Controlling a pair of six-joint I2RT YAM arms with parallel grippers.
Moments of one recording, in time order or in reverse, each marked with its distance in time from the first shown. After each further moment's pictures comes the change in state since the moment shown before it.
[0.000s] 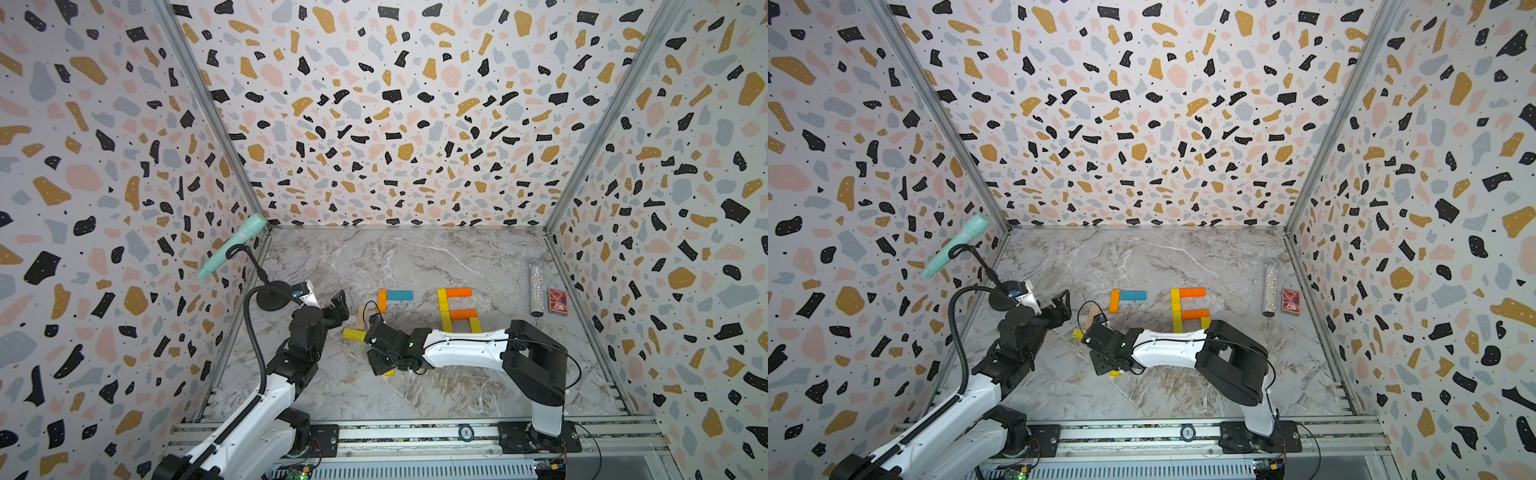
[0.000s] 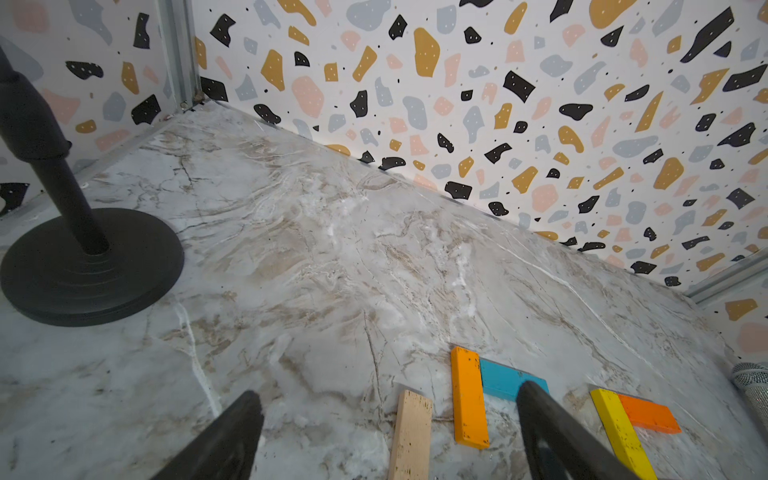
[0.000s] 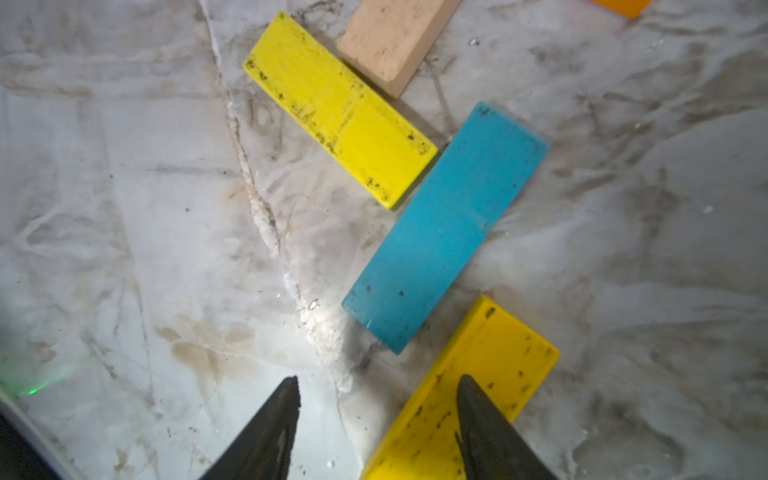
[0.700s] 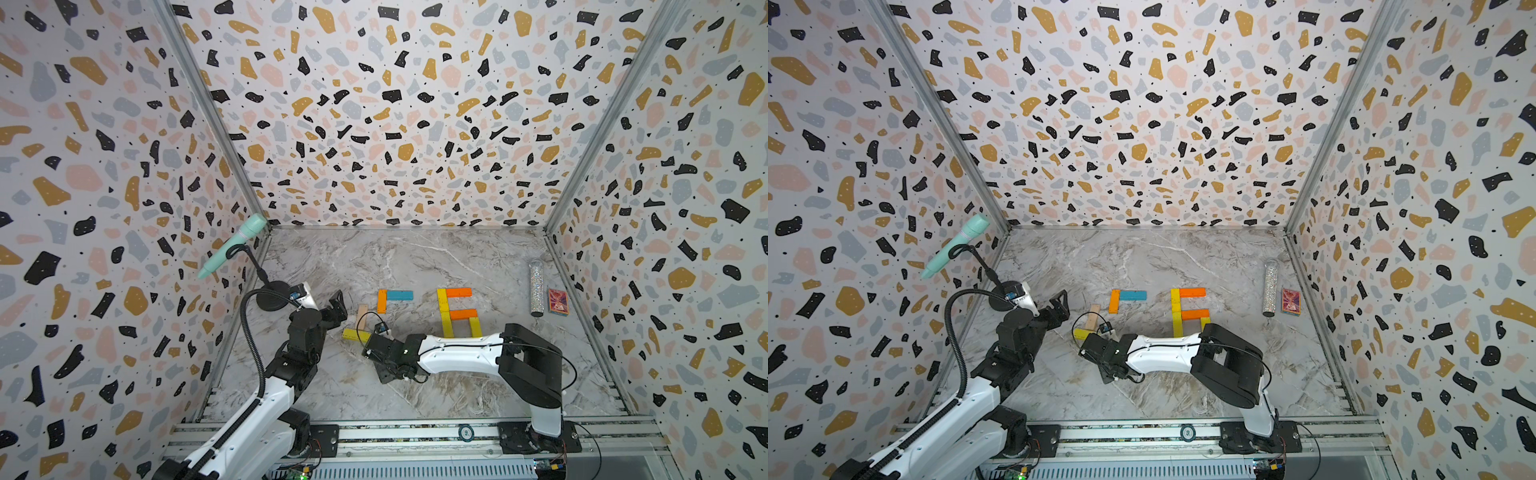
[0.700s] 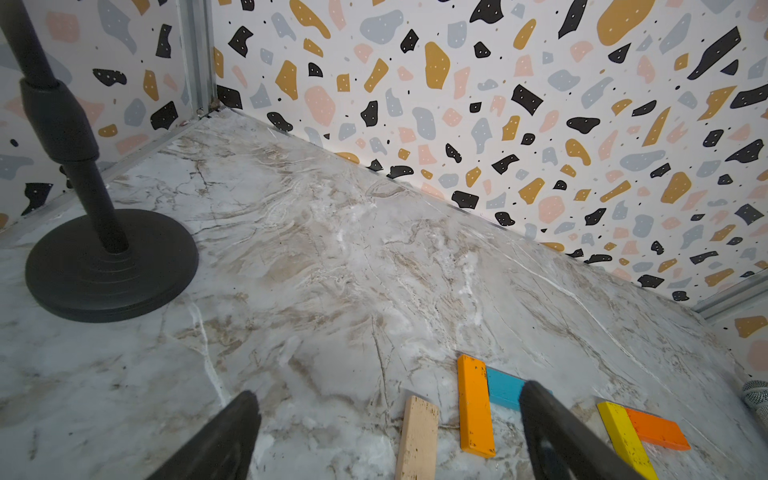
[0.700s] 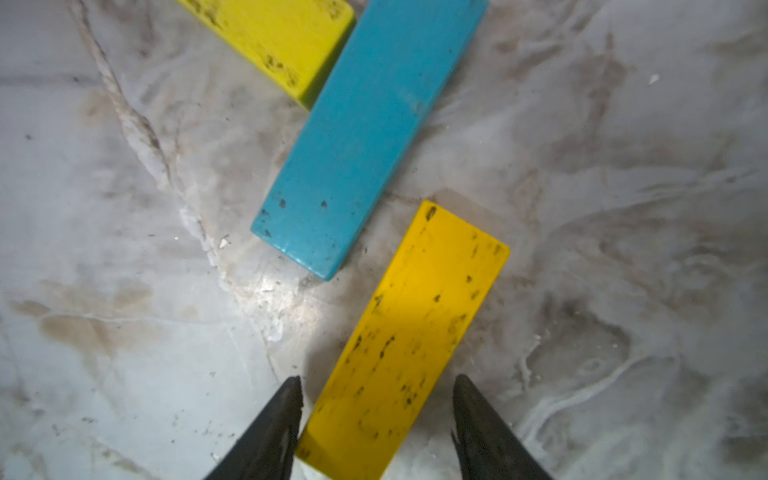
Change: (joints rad) left arm 0.001 -0.014 -0.021 0.007 -0.020 -0.012; right arm 0.045 0.012 0.001 -0.156 0.076 0.087
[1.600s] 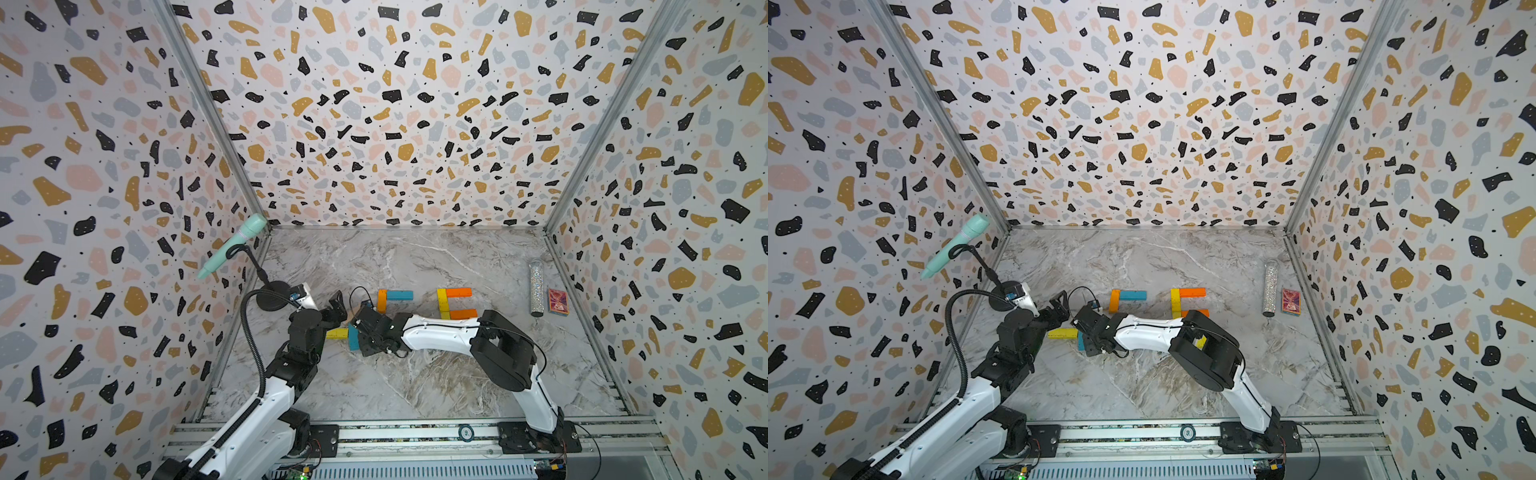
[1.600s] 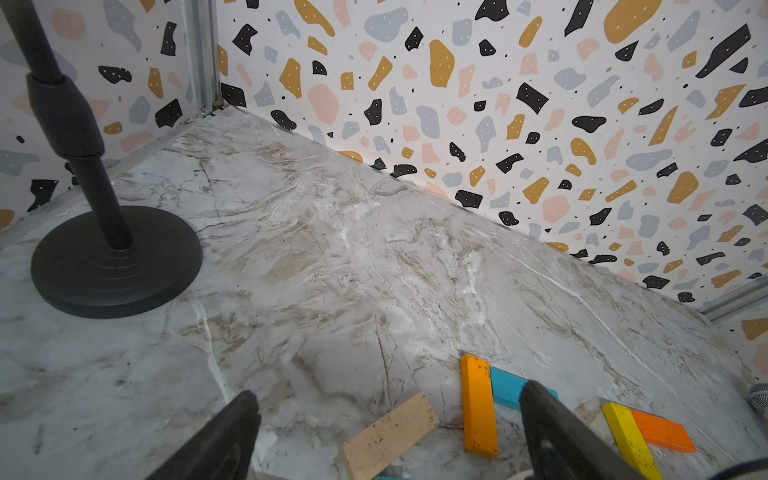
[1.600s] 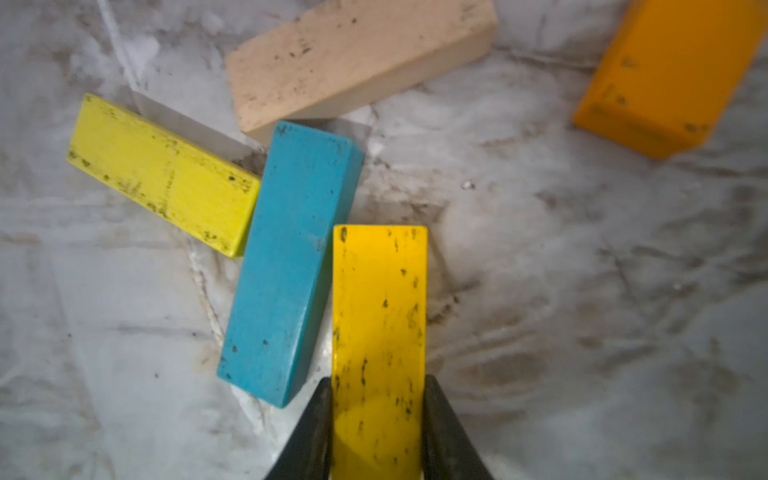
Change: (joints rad) left arm 0.001 0.002 -0.002 0.002 -0.010 -0.003; right arm -0.113 0.207 0.268 0.119 -0.094 -0.077
